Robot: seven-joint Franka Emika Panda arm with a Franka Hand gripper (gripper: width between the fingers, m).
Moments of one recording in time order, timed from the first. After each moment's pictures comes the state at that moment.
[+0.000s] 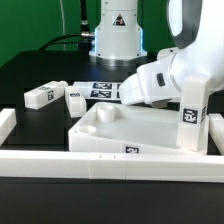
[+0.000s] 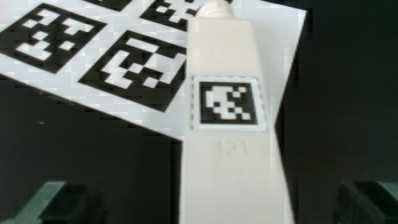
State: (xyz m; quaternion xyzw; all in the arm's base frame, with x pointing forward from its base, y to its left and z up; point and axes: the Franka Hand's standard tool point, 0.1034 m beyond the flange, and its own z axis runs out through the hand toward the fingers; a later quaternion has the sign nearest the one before) arm 0.410 0.064 0.014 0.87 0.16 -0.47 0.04
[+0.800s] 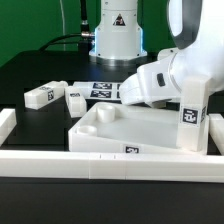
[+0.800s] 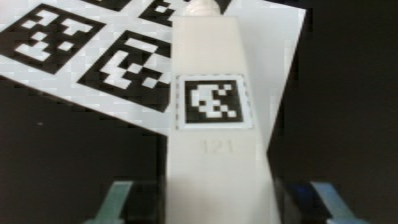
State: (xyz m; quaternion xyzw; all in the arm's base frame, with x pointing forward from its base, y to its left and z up) arm 0.410 0.065 0.013 0.87 0.16 -0.47 0.04
